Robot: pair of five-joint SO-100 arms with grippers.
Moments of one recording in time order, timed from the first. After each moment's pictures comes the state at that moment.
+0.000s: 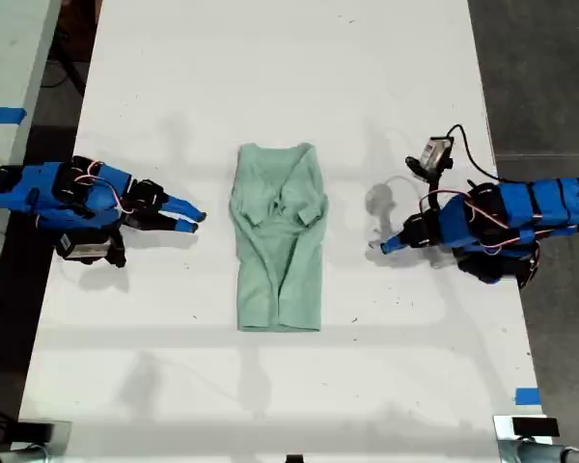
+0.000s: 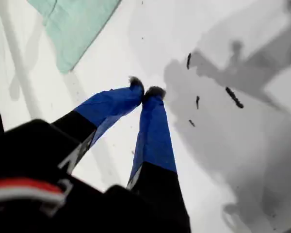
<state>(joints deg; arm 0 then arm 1) -1.5 205.0 186.1 48.1 -19.6 -2.9 171.3 155.0 68.4 -10.7</state>
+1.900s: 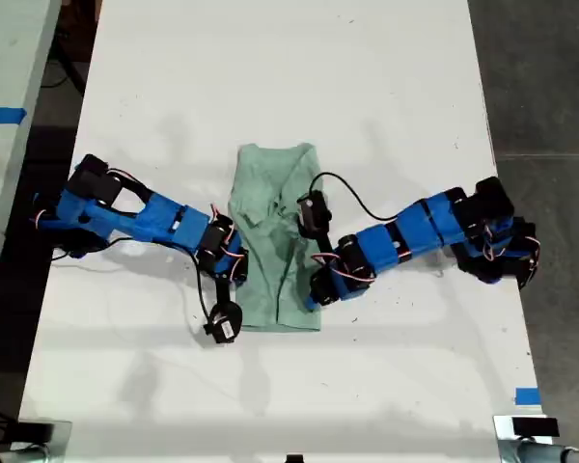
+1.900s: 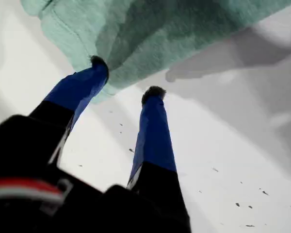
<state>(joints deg) 9.6 65.3 74.2 76.6 -19.1 -15.2 68.6 67.7 78.7 -6.2</state>
